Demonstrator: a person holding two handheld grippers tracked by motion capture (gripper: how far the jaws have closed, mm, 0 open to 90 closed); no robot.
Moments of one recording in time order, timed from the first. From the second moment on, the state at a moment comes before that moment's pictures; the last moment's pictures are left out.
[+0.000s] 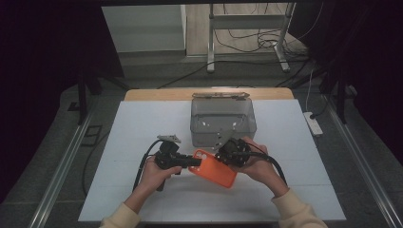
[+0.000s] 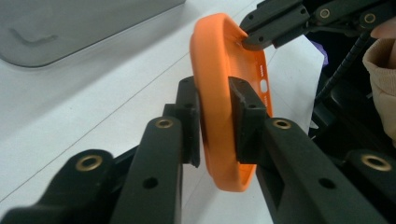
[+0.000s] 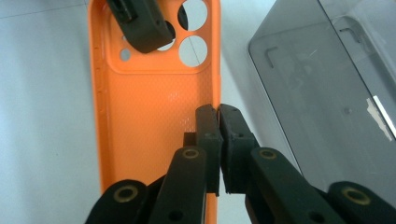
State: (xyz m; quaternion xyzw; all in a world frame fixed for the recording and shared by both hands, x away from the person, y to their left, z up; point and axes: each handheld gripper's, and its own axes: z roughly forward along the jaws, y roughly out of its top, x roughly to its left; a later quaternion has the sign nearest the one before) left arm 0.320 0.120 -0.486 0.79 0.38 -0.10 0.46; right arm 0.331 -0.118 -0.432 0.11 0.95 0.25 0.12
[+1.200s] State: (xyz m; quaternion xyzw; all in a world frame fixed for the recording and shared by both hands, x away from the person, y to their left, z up) left arm 0.317 0.138 -0.477 0.77 0.39 -0.06 0.50; right arm 0.347 -0.148 -0.422 0.21 0.89 0.39 0.06
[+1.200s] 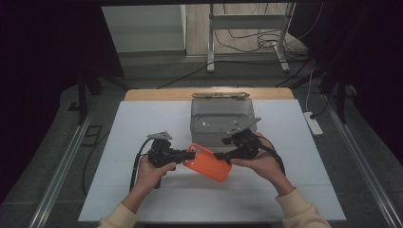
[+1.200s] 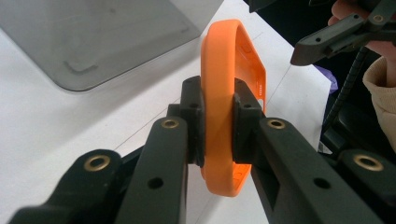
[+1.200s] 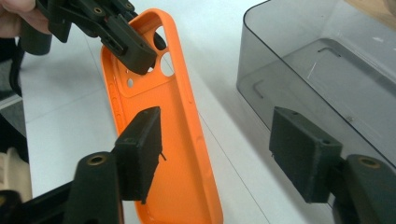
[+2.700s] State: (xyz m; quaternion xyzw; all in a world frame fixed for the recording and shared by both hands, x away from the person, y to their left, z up) left arm 0.313 0.145 -0.470 0.76 0.37 -0.04 0.53; right arm 0.353 -0.160 -0.428 0.23 0.86 0.45 0.01
